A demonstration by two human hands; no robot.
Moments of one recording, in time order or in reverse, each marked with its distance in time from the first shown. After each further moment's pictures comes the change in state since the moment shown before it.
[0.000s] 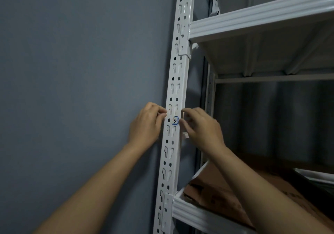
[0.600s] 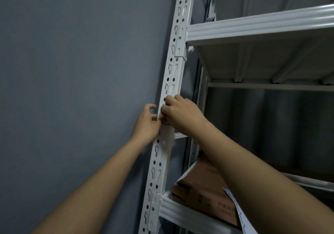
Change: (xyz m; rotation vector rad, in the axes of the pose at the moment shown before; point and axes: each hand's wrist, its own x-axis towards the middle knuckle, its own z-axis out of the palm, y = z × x) left_hand 0.008 0.010 0.021 -0.446 -0.164 -0.462; right_hand 0.051 -0.036 -0.024 -0.614 -0.351 -0.444
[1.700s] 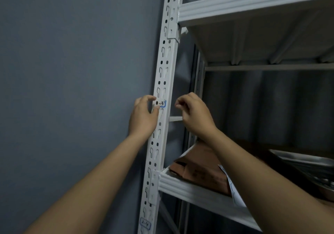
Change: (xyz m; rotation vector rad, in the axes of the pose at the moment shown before) left_hand -0.041 0.001 0.006 0.111 0.175 0.116; right_hand -0.066 -0.004 0.030 0.792 0.275 0.442
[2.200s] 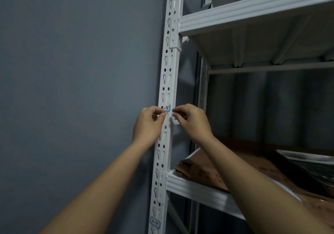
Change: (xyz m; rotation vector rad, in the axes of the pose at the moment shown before) left_hand -0.019 0.015 -0.018 0.015 -0.058 0.039; right_hand -0.010 -0.013 0.011 0.085 0.043 0.048
